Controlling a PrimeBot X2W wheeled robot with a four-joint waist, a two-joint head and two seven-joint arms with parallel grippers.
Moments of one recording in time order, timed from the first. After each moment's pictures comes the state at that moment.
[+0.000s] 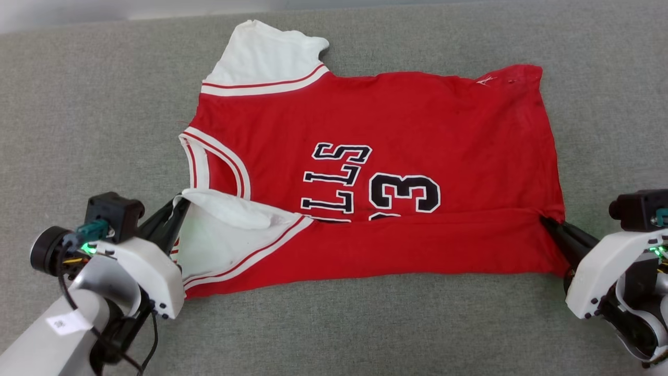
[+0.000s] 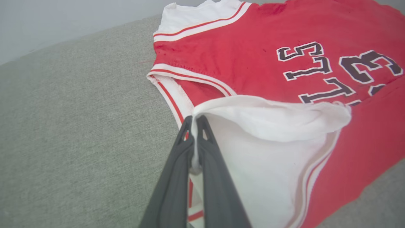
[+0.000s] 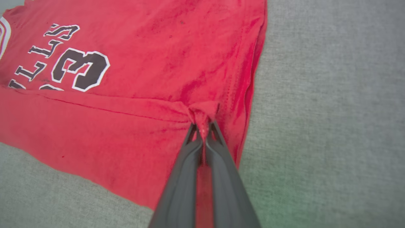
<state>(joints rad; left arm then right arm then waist) -0.36 0.73 -0.56 0.04 -0.70 0.10 0.03 -0.25 -0.45 0.19 0.14 0.60 0.13 0.34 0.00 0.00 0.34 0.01</state>
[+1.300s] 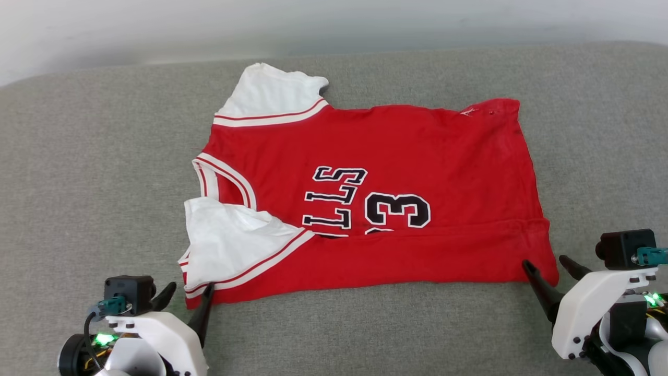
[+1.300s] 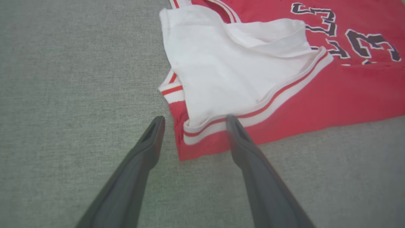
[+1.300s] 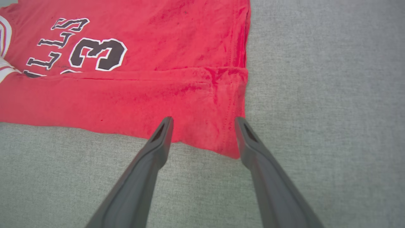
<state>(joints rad) -0.12 0.63 -0.55 0.00 -0.82 0.31 0.05 -0.06 -0.20 -0.03 -0.06 0.32 0.13 0.58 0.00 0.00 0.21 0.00</state>
